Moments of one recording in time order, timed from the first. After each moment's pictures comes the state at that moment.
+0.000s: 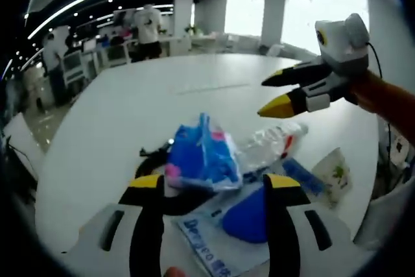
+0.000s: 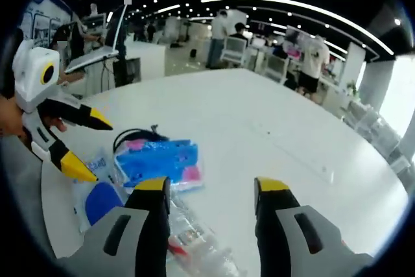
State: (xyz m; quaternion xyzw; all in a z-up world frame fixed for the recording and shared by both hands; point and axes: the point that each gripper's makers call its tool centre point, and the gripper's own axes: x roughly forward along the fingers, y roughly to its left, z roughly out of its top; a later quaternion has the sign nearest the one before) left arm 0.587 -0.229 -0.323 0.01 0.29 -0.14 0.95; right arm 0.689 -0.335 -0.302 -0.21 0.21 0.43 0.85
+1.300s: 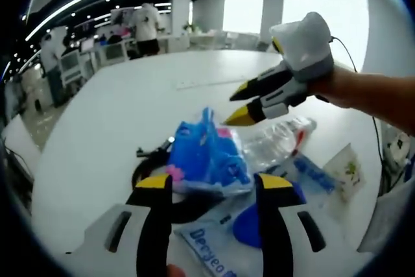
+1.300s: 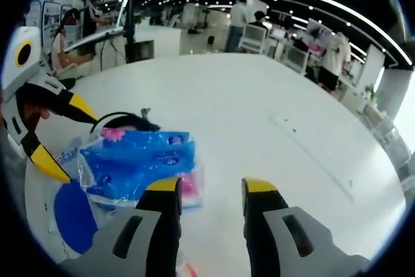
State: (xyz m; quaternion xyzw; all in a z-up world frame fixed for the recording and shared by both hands) left arm 0.602 -0.227 -0.343 0.02 0.30 -0.15 0.94; right arm 0.726 -0.293 -0.360 -0.25 0.24 0.47 0.81
